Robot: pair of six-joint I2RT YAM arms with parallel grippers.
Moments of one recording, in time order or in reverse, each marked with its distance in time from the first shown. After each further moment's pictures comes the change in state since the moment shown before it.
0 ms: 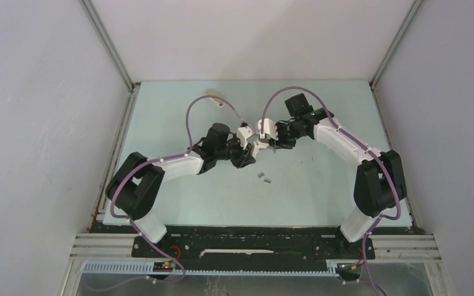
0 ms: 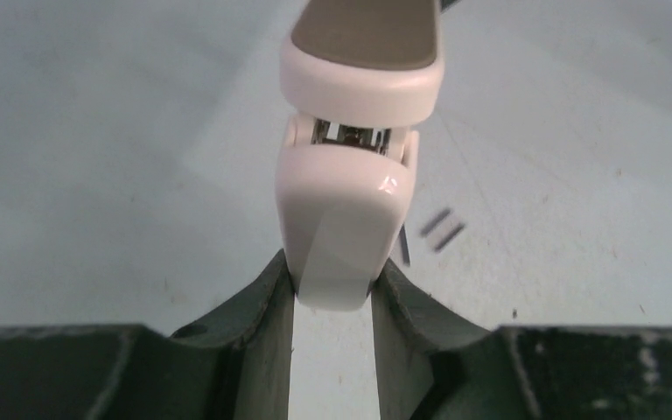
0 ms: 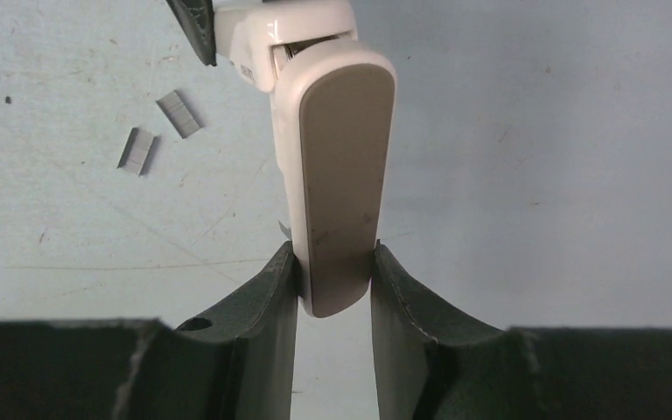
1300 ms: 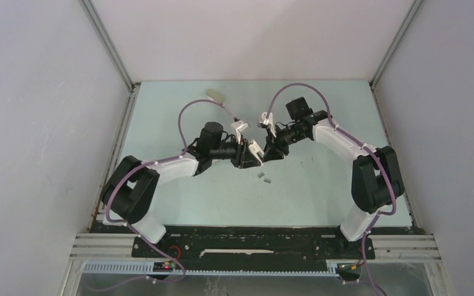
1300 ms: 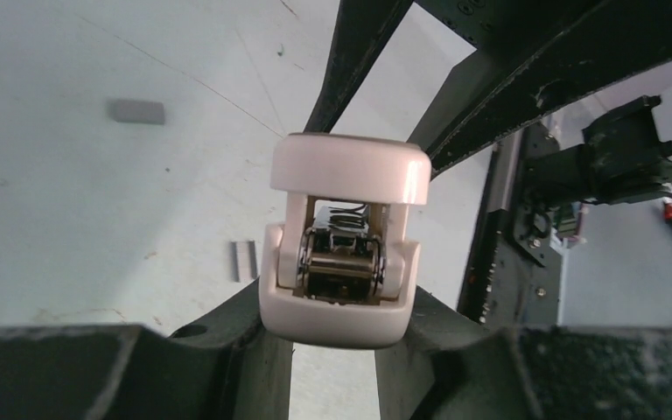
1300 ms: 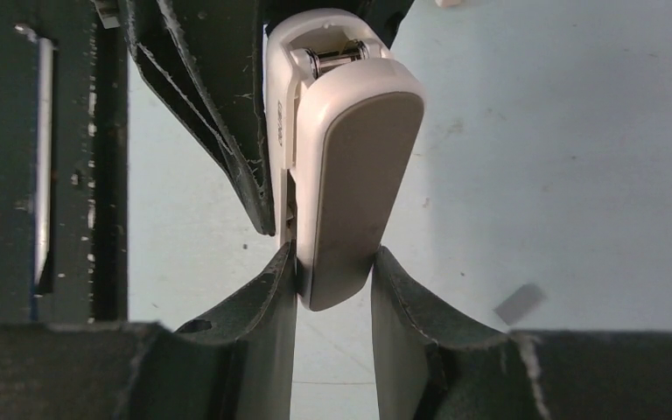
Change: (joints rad) left arm 0.049 -0.040 -0.035 0.100 0.252 -0.410; right arm -0.016 0.035 -0.047 0.044 -0.388 0.399
